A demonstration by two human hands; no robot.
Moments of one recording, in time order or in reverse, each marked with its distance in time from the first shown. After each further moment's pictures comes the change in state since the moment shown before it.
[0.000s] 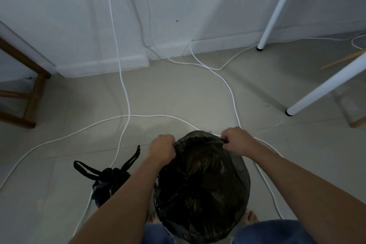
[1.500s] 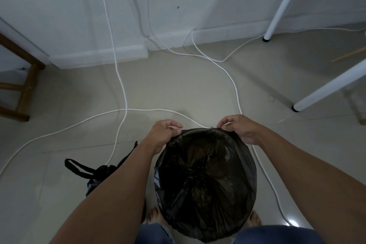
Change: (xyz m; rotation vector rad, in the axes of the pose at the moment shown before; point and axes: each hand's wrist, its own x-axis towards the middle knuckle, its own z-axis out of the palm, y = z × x) left_hand 0.045 -0.005 0.005 -1.081 -0.140 -0.158; right_hand 0.040 0.013 -0.007 1.071 -0.211 0.139
